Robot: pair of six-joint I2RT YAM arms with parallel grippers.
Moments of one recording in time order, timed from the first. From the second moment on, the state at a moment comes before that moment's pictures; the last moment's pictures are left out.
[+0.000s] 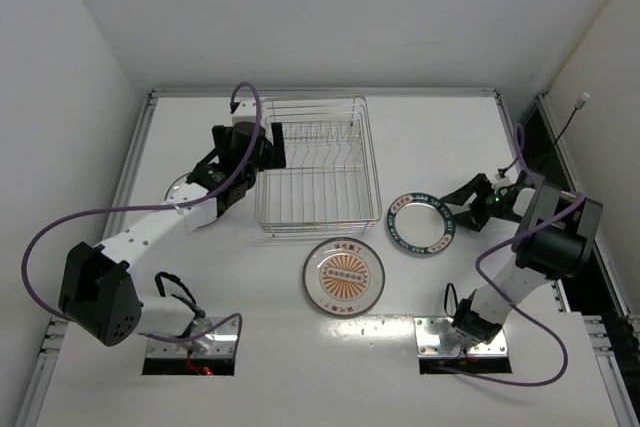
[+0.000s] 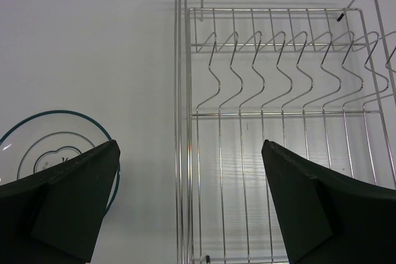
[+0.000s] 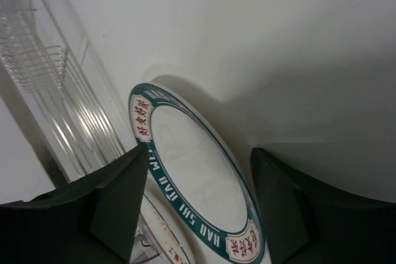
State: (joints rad) left arm -0.52 1.32 1.04 -0.20 -0.50 -0.31; right arm -0.53 1.76 0.75 -0.16 -0.79 0.36
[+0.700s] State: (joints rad) left arm -0.52 1.33 1.04 -0.20 -0.51 -0.31; right arm -0.48 1.77 0.65 -0.24 -0.84 0.22
